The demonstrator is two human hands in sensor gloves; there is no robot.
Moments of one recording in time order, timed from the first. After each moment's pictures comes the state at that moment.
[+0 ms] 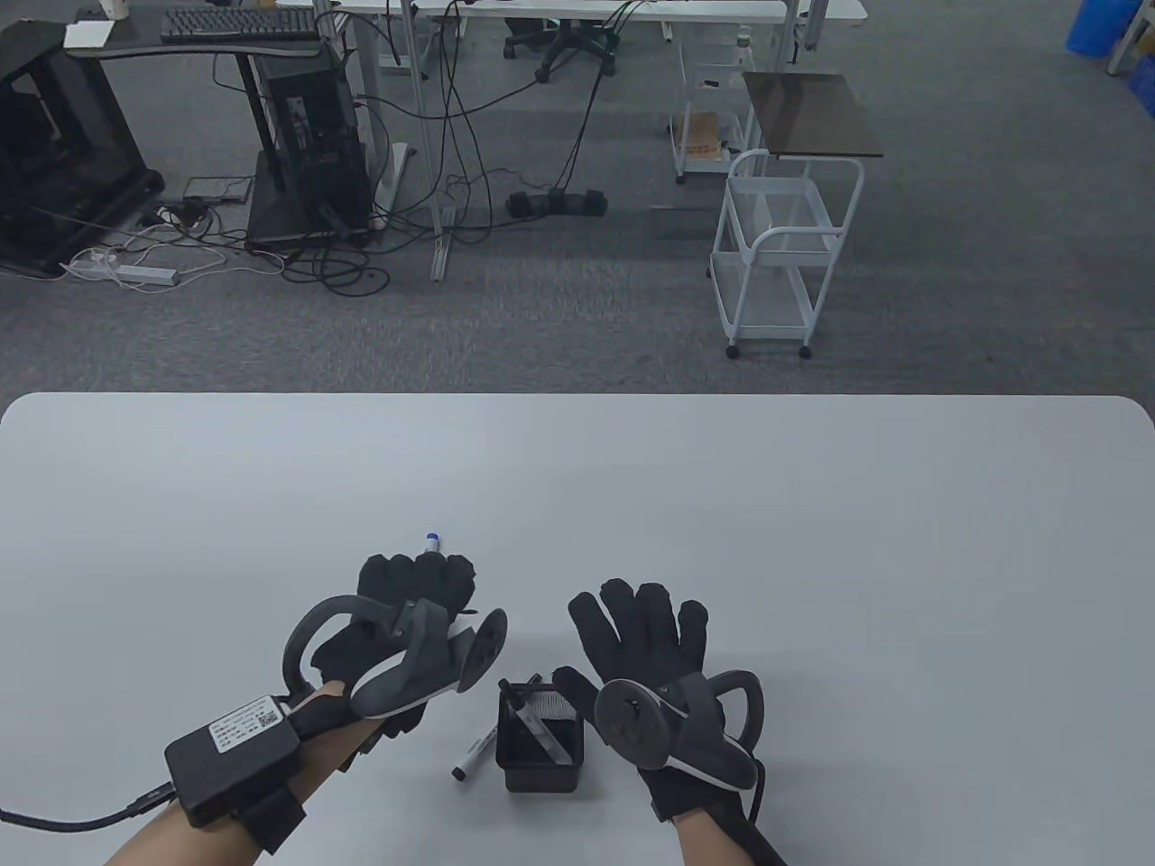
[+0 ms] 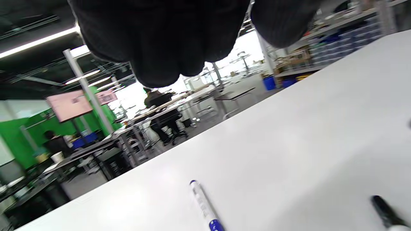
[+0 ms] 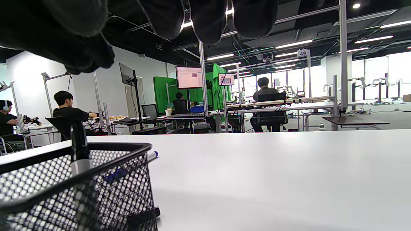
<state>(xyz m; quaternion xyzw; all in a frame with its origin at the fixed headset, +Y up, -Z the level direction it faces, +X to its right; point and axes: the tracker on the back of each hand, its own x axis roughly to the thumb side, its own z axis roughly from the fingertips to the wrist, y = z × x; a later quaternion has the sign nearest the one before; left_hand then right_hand) -0.152 -0.597 -0.319 0.05 -0.07 -0.20 0.98 0.052 -0.651 -0.277 0.19 -0.10 0.97 0.07</state>
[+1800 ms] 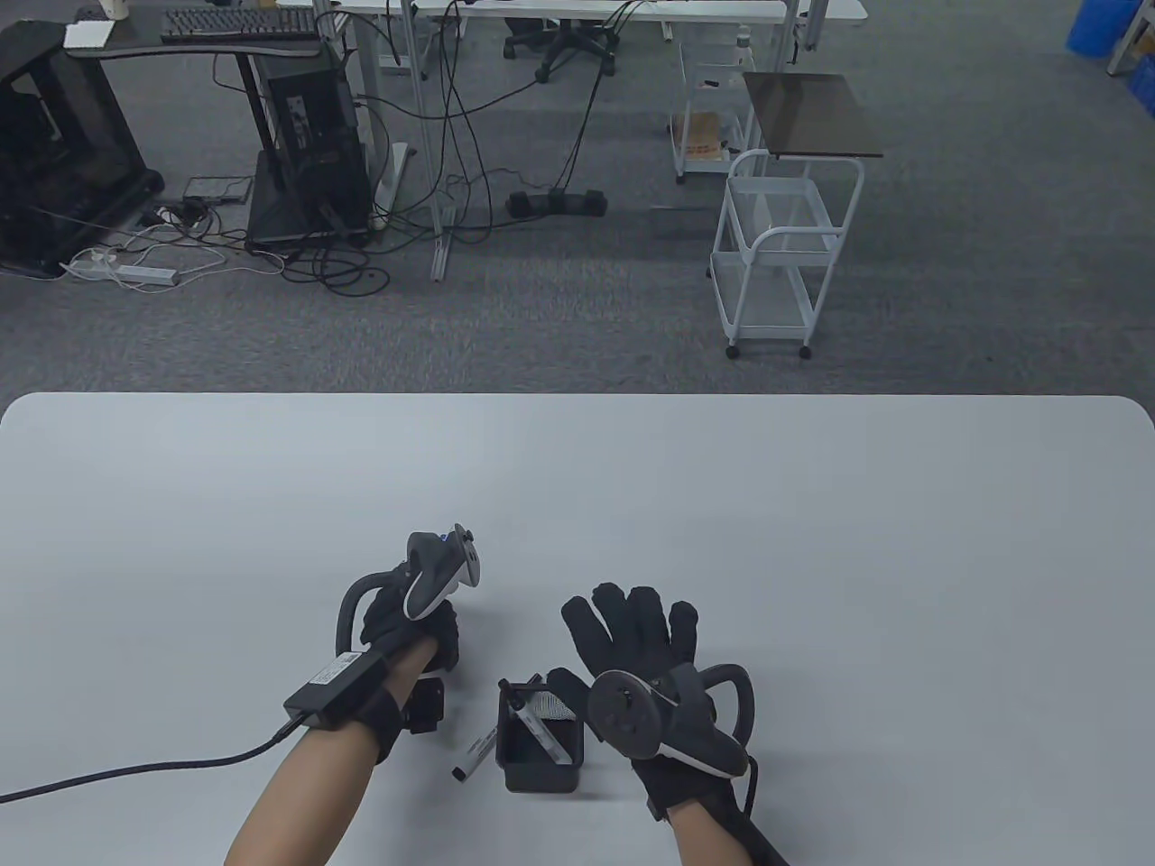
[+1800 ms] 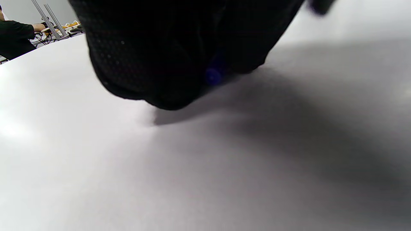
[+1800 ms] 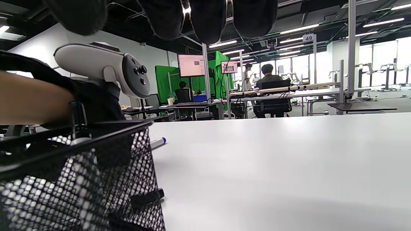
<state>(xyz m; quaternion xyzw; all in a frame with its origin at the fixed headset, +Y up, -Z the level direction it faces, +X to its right) -0.182 -0.745 -0.437 -0.21 0.18 -0.10 0.96 0.046 -0.659 -0.285 0.20 -0.07 0.97 0.07</state>
